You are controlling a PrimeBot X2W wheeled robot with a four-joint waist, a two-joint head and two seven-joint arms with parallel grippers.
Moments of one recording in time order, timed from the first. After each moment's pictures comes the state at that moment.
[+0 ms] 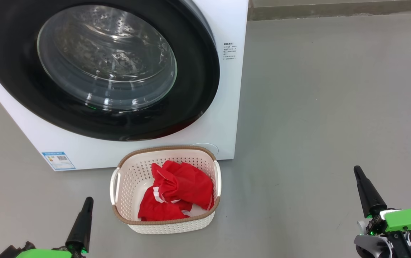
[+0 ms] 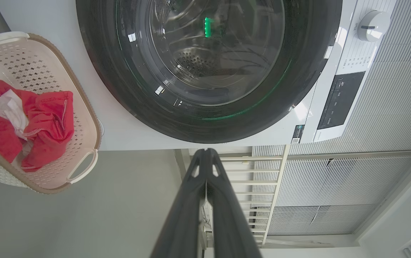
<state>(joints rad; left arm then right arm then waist) -0.07 0.04 0.09 0.27 -1.60 -0.12 0.11 -0.07 -0.06 -0.12 0.27 1.62 0.13 0.10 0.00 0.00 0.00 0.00</state>
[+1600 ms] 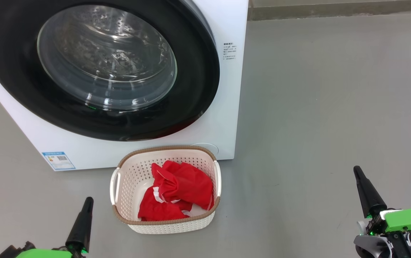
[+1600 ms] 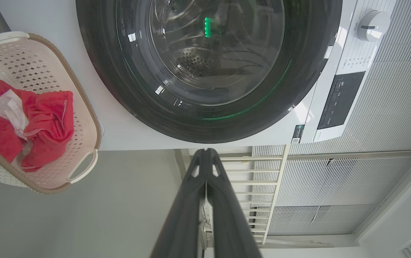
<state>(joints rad) -0.07 0.04 0.09 0.27 -1.60 -0.12 0.11 -0.07 -0.05 -0.12 0.27 1.62 0.13 0.10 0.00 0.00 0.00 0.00</state>
